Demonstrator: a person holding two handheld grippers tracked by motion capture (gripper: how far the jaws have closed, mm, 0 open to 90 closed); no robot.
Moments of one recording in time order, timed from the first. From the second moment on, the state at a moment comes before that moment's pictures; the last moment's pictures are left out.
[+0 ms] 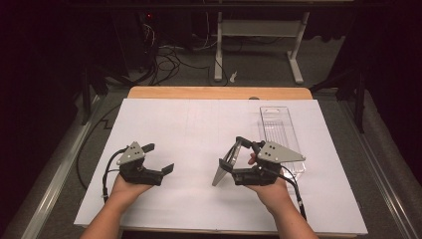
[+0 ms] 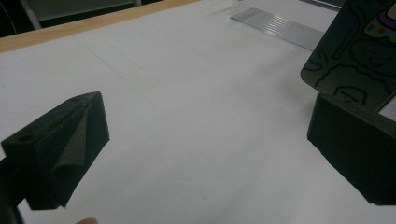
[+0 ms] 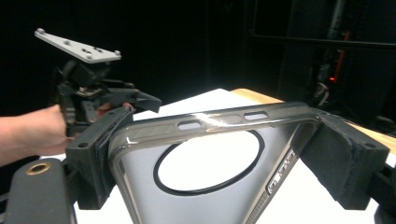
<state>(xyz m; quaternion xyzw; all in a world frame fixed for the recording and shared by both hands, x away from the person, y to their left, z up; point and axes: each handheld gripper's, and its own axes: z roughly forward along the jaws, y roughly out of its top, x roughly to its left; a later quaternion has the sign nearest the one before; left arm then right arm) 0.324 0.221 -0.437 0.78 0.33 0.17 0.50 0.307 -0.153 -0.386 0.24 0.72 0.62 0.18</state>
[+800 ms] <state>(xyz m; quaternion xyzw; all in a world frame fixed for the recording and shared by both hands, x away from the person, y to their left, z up) 0.326 0.238 -0.438 0.77 0.36 0.19 0.50 0.310 -0.169 -0.386 0.30 0.71 0.58 0.26</state>
